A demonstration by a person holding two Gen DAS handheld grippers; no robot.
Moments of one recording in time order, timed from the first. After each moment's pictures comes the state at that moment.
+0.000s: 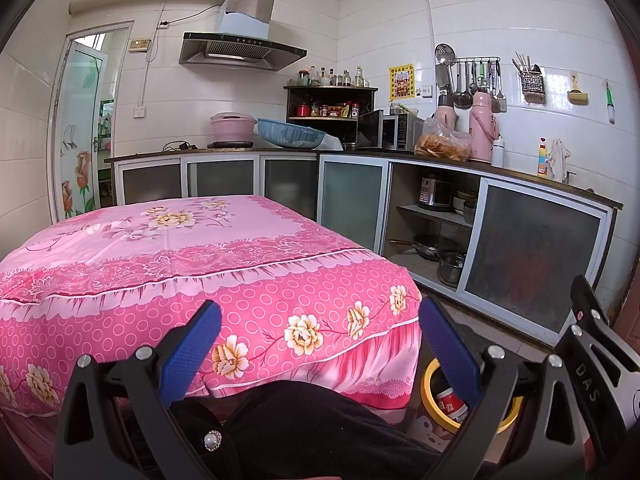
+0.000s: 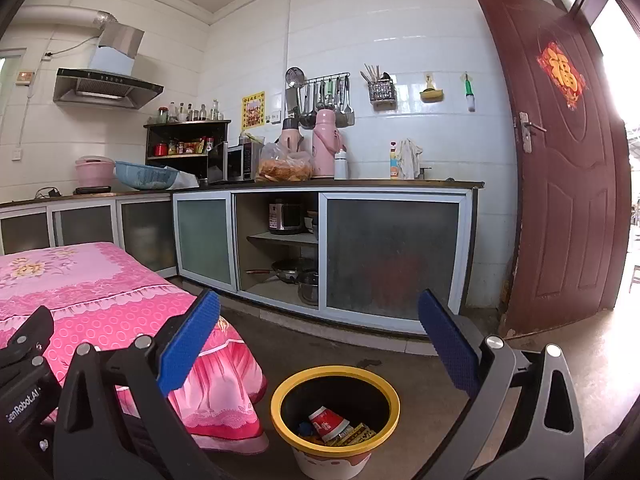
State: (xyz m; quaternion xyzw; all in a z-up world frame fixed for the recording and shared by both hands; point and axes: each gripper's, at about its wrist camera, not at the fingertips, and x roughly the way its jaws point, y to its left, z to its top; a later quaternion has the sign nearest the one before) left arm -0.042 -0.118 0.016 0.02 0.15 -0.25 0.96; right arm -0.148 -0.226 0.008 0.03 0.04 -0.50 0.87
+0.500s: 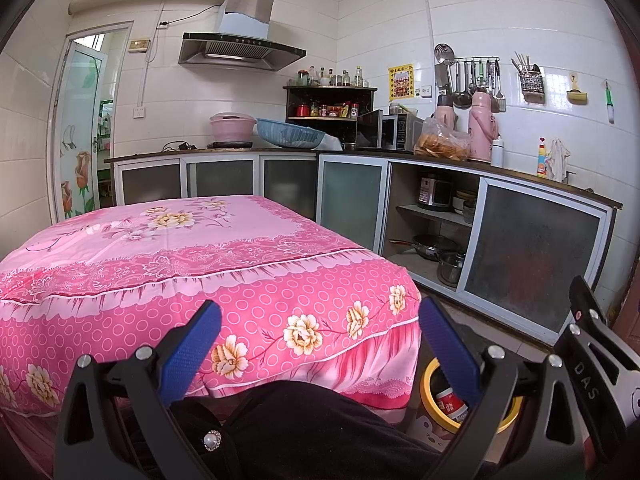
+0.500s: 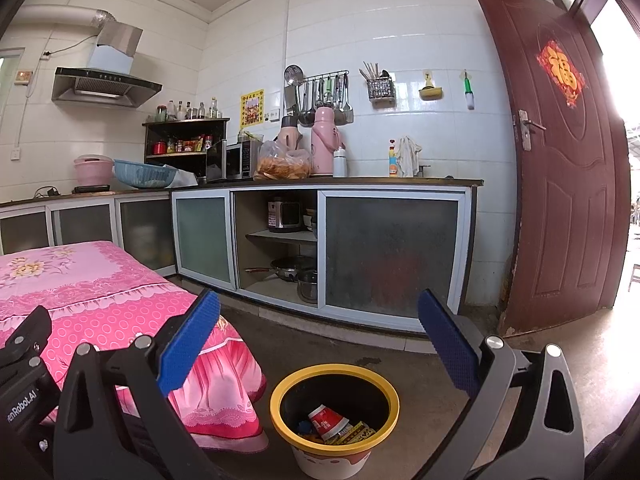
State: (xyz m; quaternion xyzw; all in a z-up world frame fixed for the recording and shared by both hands) left arm -0.043 -0.118 0.016 0.02 0.15 -0.25 0.96; right arm -0.146 -0.227 0.007 0.04 0.04 -0.50 0.87
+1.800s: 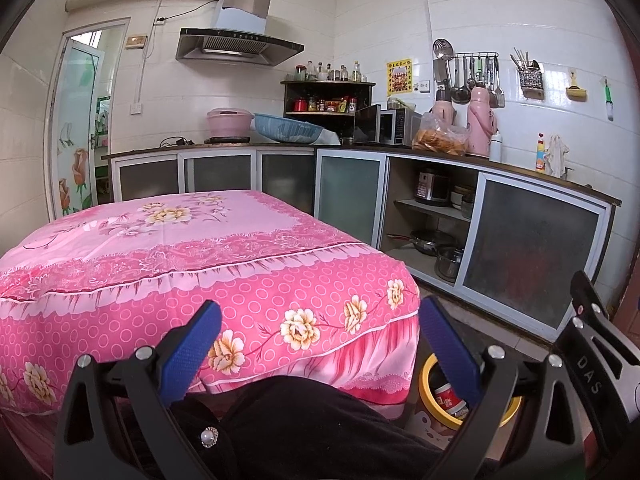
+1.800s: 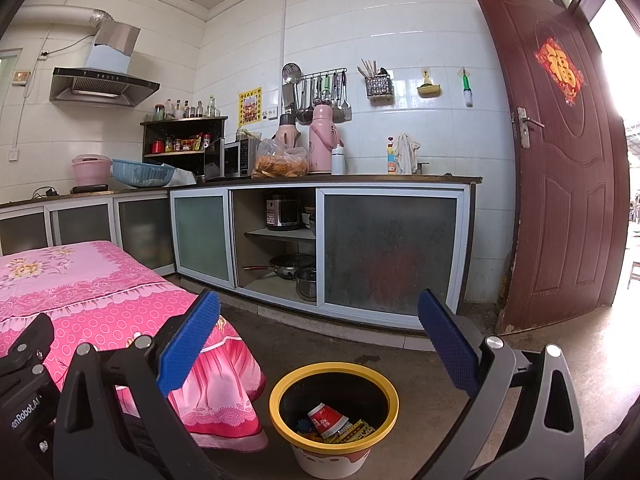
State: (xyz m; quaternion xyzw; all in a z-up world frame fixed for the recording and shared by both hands) left arm -0.039 -0.117 0.013 0.02 0.15 -0.26 0.95; right arm -0.146 -0.227 0.005 0.04 0.05 -0.50 0.86
